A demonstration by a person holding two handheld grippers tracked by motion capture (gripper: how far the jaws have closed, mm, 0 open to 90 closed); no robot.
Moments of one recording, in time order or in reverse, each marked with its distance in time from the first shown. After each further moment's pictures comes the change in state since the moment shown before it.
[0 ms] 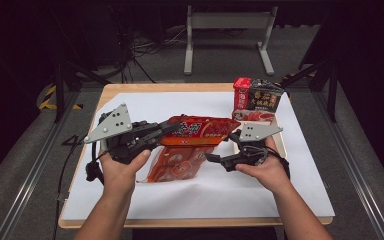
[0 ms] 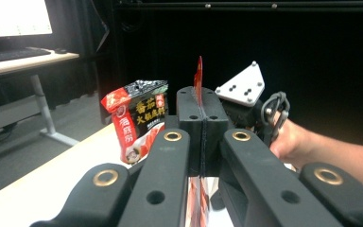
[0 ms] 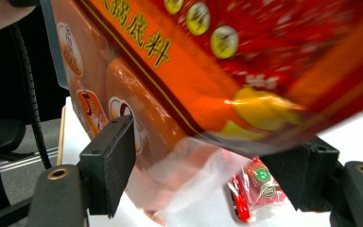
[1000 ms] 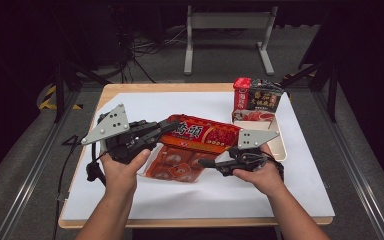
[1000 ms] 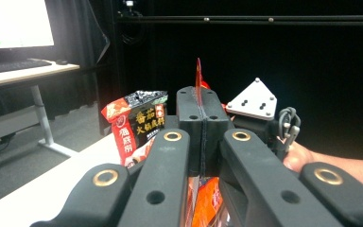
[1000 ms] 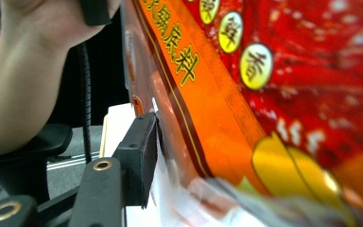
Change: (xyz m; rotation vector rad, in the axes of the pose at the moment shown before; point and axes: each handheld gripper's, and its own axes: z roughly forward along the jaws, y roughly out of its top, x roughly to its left) left arm 0.001 -0.002 -0.003 -0.047 0.002 -0.001; right arm 0.015 -0.001 0.006 -0.073 0.155 -0.028
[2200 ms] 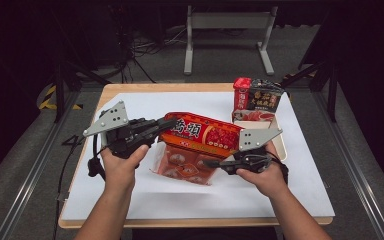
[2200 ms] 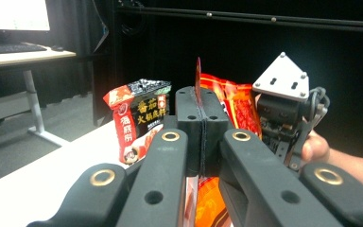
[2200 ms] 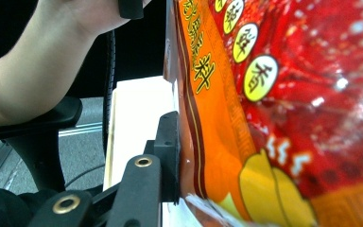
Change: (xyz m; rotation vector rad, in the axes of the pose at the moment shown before) left arm 0.019 -0.011 0.001 0.025 -0.010 -0.064; right arm 0.009 0.021 -0.014 0.134 0.011 -0.046
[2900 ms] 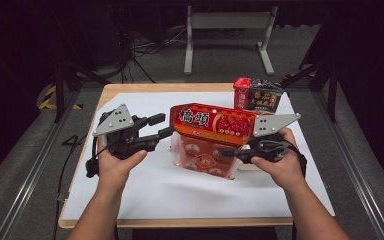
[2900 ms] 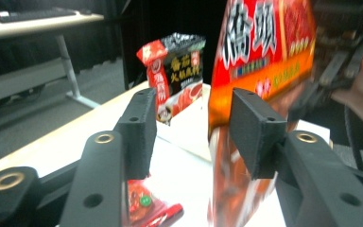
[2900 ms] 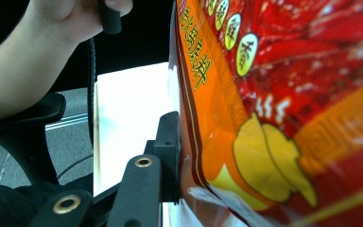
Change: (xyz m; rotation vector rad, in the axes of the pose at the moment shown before) left arm 0.011 -0.015 -0.002 0.167 0.125 0.030; right arm -0.012 0.023 -0.038 0.075 -0.083 0.051
